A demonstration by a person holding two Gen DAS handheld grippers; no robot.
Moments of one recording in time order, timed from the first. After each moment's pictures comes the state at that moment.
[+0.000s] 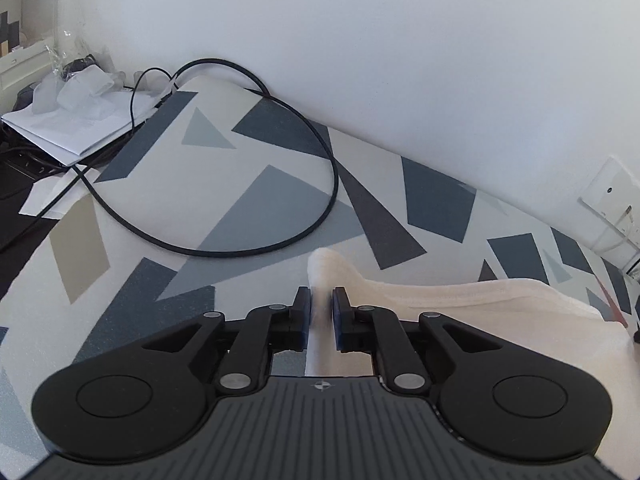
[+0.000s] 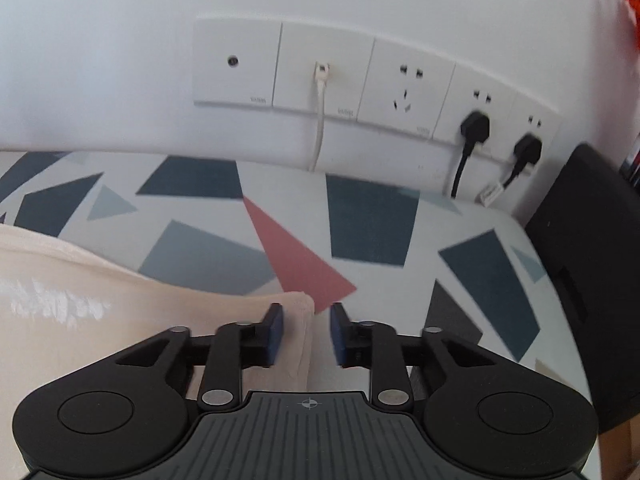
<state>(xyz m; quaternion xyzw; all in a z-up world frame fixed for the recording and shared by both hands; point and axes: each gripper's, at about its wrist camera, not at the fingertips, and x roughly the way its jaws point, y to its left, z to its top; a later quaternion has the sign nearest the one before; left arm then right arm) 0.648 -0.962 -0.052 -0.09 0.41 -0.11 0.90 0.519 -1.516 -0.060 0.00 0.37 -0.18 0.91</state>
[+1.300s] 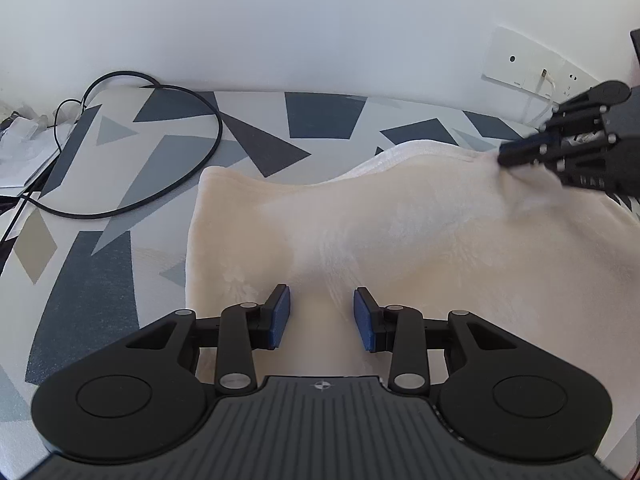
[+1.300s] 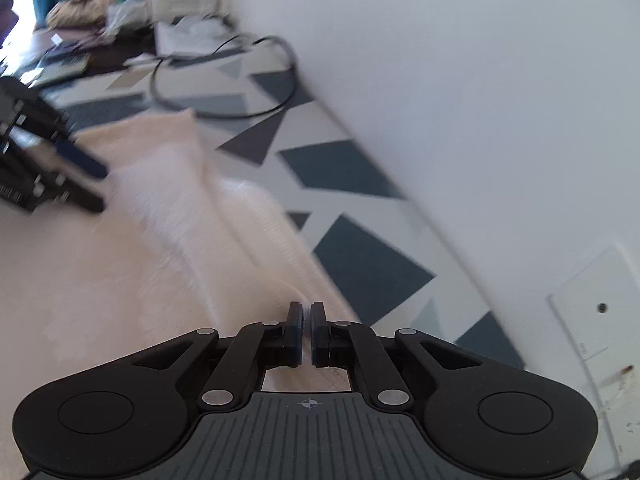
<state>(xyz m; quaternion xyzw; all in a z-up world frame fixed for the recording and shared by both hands) 0.568 -1.022 -0.065 0.05 0.42 -0.21 0.88 0.601 -1.346 -0.028 -0.22 0.37 0.17 0.89</state>
